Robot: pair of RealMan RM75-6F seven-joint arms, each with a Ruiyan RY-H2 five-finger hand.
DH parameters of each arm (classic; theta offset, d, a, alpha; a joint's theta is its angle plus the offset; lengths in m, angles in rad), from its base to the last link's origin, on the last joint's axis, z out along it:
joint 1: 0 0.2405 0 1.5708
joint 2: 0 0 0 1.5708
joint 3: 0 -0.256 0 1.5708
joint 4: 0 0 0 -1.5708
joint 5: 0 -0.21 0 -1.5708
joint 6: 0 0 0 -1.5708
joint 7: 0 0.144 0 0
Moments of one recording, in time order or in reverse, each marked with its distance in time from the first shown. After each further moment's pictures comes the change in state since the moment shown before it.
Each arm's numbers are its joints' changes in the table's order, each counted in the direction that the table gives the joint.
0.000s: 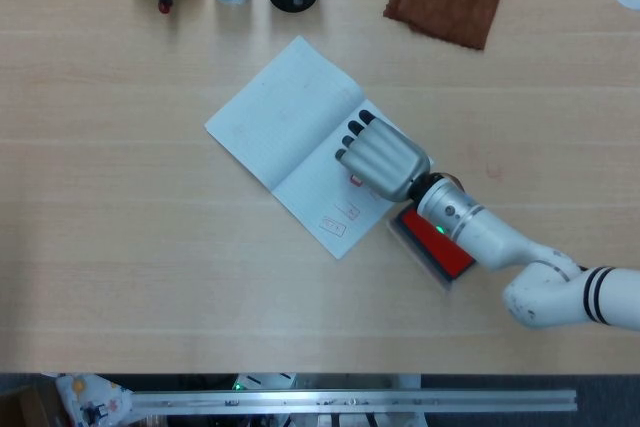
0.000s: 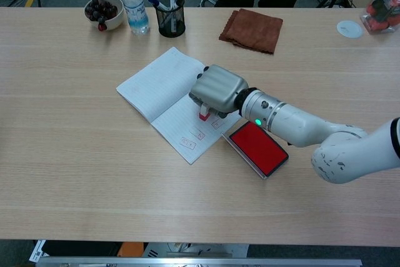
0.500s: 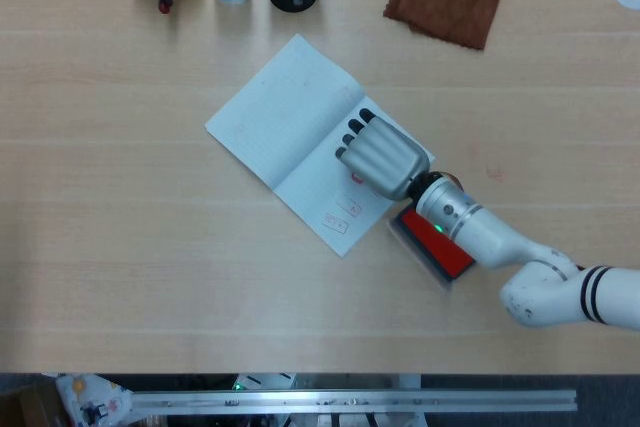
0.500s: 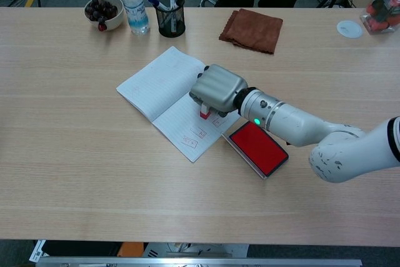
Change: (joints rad) left arm 0.002 -0.003 0.002 0.000 0.005 0.001 -0.003; right arm 0.008 0.008 0.004 0.009 -0.018 0.003 -0.012
